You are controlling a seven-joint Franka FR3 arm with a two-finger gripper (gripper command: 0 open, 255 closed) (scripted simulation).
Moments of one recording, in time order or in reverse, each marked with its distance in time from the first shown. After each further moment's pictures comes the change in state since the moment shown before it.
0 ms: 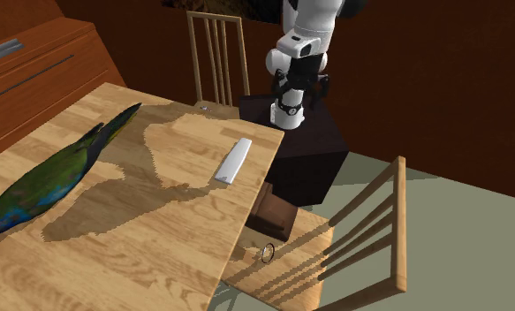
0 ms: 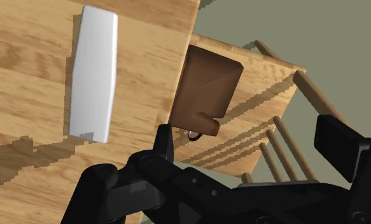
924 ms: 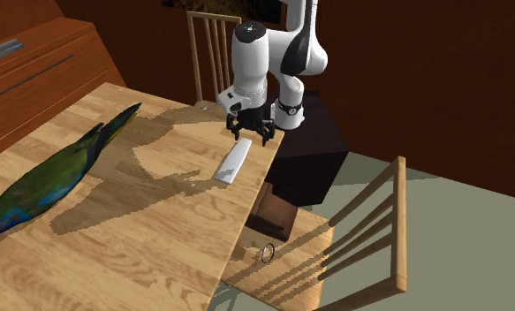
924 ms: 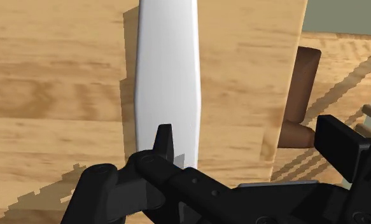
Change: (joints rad) arm -0.118 0.314 -0.240 -0.043 -0.017 0.311 -0.077
